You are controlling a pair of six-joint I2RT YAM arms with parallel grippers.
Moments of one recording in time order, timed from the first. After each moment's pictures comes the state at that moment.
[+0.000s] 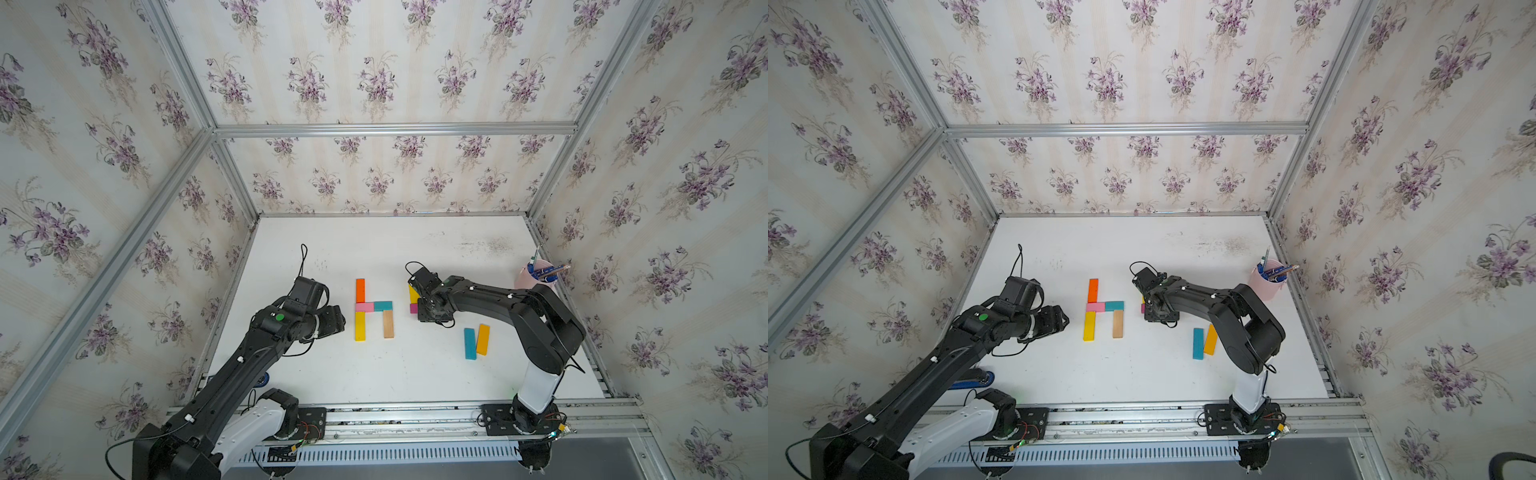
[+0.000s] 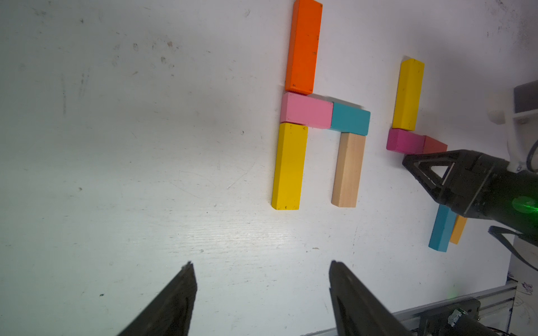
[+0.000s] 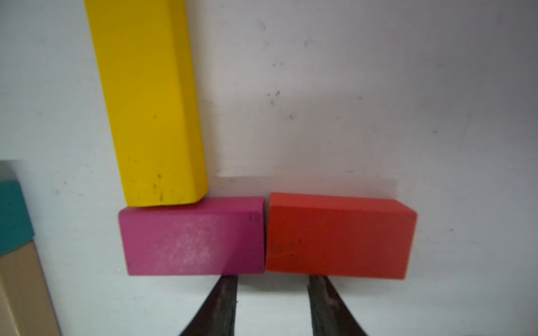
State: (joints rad) left arm -0.35 0.99 0.79 -0.89 0.11 -0.64; right arm 0.73 1.82 1.10 -0.64 0.17 0.70
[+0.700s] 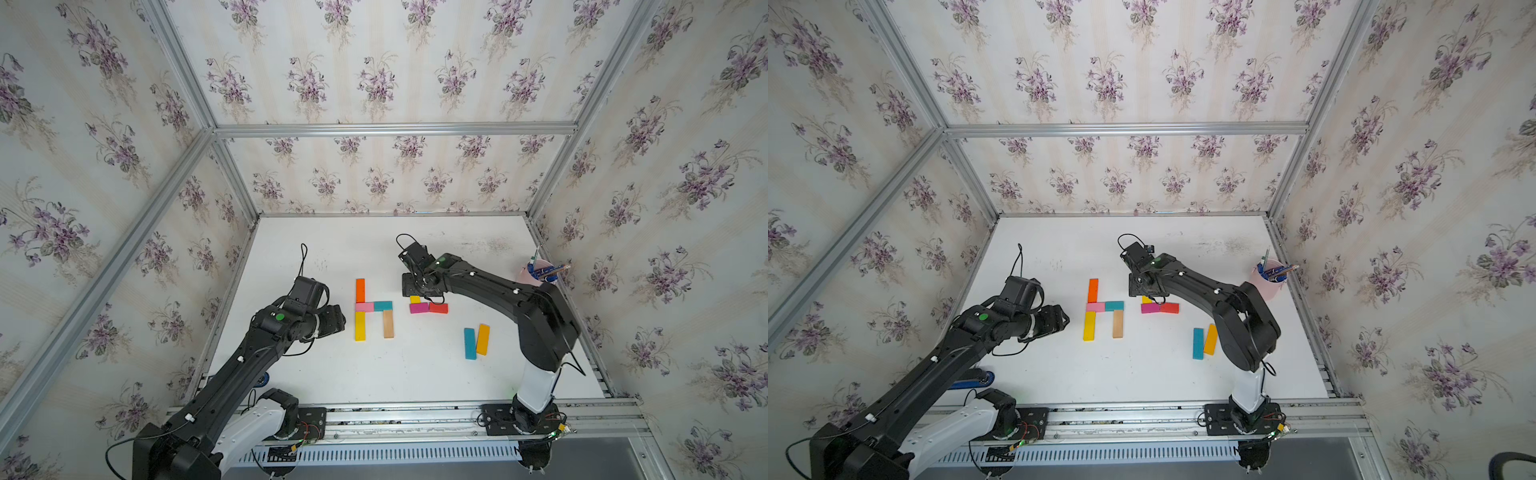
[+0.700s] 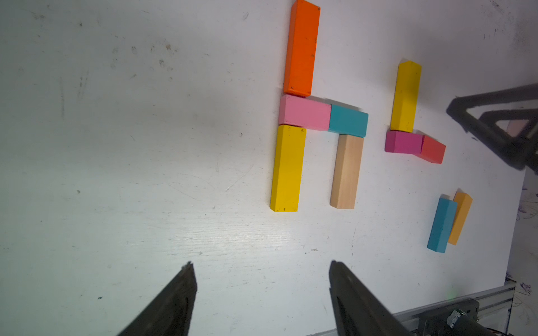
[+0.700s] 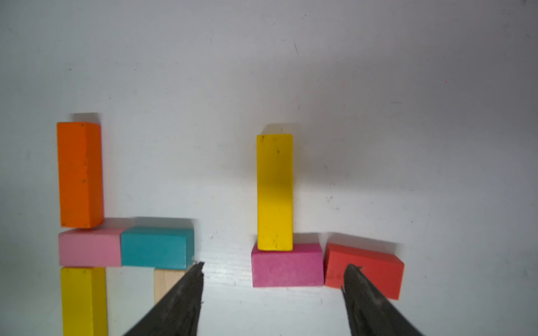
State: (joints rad) left arm -0.35 0.99 0.79 -0.88 0.11 -0.64; right arm 0.73 1.89 1.43 -0.75 0.21 0.64
